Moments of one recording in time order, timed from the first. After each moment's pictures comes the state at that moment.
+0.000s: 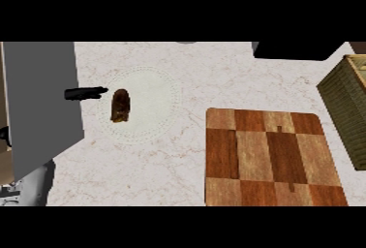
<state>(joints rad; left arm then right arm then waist) -0.25 0.18 0.16 -1.58 -0.23 -0.22 0.04 -0.93 -1.33 -0.02 -0.73 0.23 0.77 -0.38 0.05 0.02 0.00</state>
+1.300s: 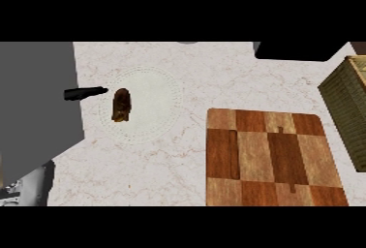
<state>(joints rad) -0.25 0.16 0.18 -1.60 -0.25 -0.25 0.05 -1.11 -1.27 -0.08 -0.35 0.04 0.77 -0.30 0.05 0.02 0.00</state>
